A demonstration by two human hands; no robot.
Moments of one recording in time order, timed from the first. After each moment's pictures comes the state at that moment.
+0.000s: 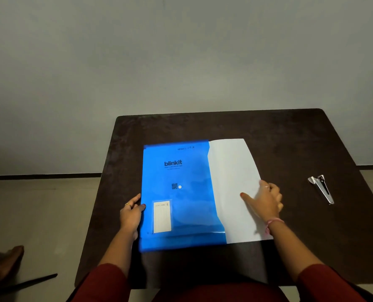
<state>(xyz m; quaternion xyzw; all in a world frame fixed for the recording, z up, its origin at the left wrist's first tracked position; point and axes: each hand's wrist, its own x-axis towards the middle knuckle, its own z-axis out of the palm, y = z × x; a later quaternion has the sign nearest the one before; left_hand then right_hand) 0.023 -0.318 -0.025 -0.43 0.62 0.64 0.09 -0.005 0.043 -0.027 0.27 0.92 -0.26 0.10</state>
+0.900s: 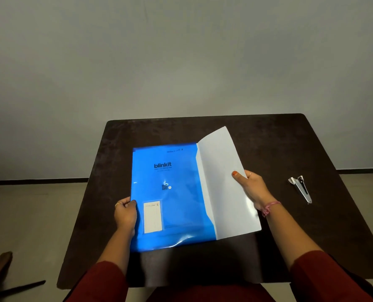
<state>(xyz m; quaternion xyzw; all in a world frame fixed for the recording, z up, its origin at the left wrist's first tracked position) 0.025 -0.275 -0.018 -0.46 0.68 0.57 0.01 -0.026 0.067 0.029 0.21 0.70 -0.67 0.14</state>
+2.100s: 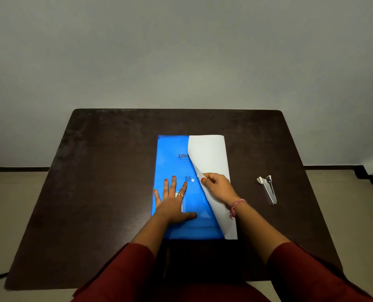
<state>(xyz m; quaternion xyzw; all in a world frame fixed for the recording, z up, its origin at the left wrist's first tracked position) -0.002 -0.077 -0.023 0.07 0.94 0.14 0.30 -0.039 0.097 0.017 0.07 0.84 -0.50 0.21</state>
